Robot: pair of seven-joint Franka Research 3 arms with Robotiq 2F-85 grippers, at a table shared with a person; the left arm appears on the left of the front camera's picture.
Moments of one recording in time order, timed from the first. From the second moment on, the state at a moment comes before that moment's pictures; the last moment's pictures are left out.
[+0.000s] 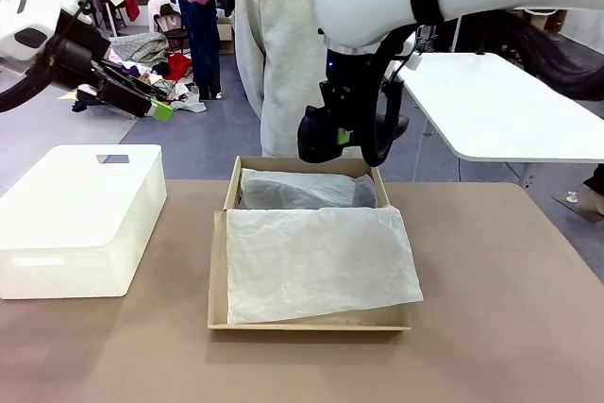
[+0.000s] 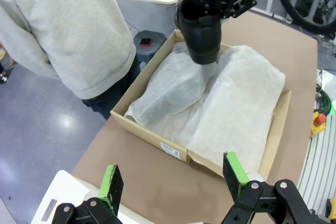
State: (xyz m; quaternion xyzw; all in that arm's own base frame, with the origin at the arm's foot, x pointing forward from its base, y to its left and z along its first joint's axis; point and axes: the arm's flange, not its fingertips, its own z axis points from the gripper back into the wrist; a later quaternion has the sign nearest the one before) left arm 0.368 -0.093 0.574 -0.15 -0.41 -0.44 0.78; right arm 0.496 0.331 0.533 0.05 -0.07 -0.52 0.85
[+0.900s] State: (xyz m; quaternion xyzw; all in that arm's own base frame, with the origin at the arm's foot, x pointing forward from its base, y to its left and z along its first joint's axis) left arm 0.368 -0.093 0.574 -0.15 -0.41 -0.44 0.78; right arm 0.491 0.348 0.524 0.05 -0.04 -0.58 0.81
